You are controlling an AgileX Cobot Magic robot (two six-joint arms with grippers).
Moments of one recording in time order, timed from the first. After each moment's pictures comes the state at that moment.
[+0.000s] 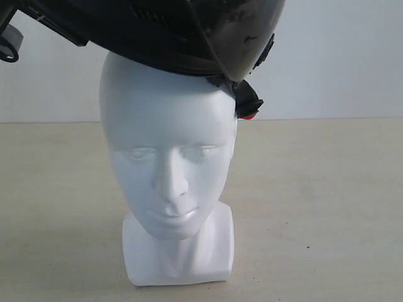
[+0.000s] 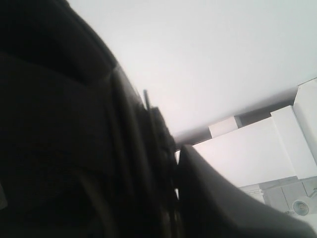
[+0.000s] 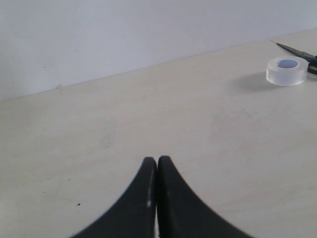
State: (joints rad) left arm -0.48 1.28 -0.71 0.15 -1.20 -2.10; right arm -0.09 0.01 0.00 0.15 0.30 0.05
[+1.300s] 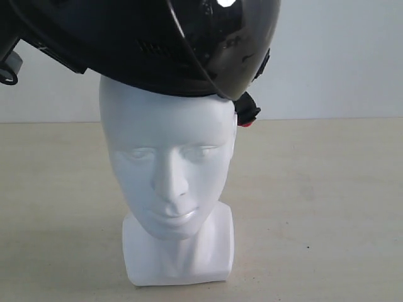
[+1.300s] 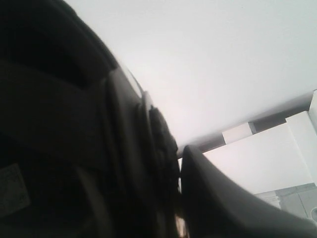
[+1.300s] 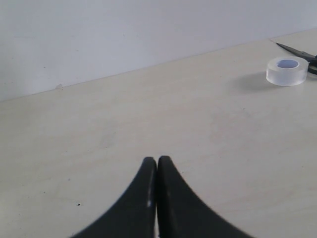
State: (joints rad) left arm -0.43 1.30 -0.64 0.18 -1.25 -2.10; right arm -0.09 0.01 0.00 0.15 0.30 0.05
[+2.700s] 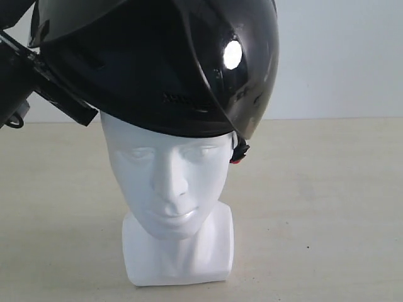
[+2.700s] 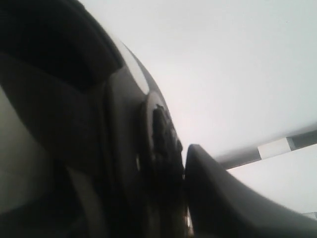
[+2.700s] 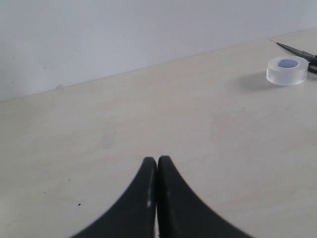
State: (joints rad) left arm -0.39 1.35 -0.53 0.24 -1.27 -2.10; right arm -0.09 0.01 0.00 0.15 0.30 0.05
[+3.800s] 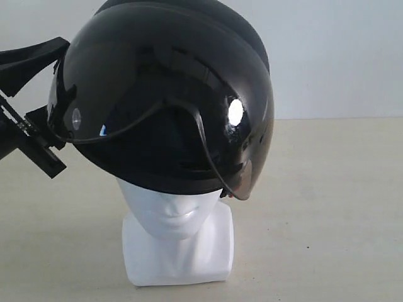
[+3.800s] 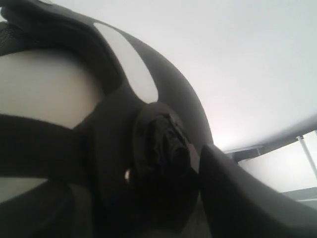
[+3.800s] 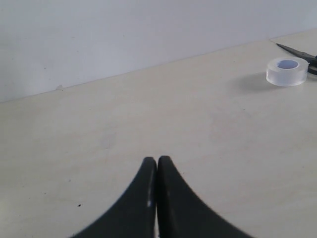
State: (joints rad) left arm -0.17 1.35 -0.41 0.62 -1.27 -1.95; right arm -0.09 0.01 0.00 0.15 0.29 0.05
